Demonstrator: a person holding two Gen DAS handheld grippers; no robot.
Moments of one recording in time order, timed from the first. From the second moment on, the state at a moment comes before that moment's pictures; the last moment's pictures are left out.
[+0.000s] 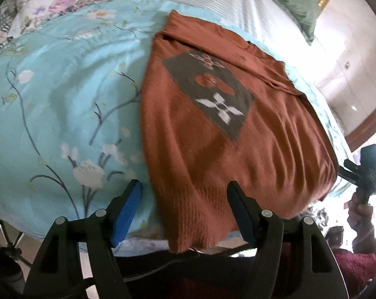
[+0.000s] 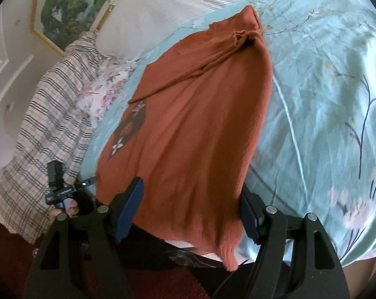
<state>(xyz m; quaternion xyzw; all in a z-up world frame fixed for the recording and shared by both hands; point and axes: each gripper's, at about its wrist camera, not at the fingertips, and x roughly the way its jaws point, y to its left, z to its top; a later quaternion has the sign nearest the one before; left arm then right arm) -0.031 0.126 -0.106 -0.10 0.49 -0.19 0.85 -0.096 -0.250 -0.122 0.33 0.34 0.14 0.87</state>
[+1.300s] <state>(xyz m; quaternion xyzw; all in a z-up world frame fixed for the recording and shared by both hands) 0.000 0.133 -0.031 -0.22 0.37 -0.25 0.87 -0.101 -0.253 -0.065 0.31 0.24 0.12 0.91</state>
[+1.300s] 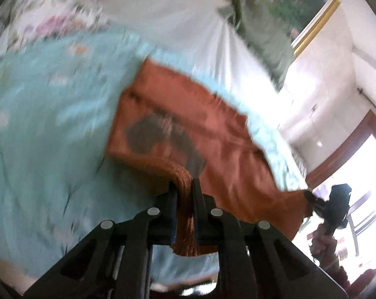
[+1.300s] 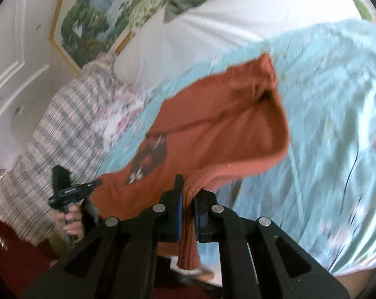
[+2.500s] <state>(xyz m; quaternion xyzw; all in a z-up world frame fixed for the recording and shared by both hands) 0.352 0.073 -0.088 -0.14 0.43 -0.10 0.89 0.219 -0.392 -0.090 0.26 0.40 -0.05 0.88</state>
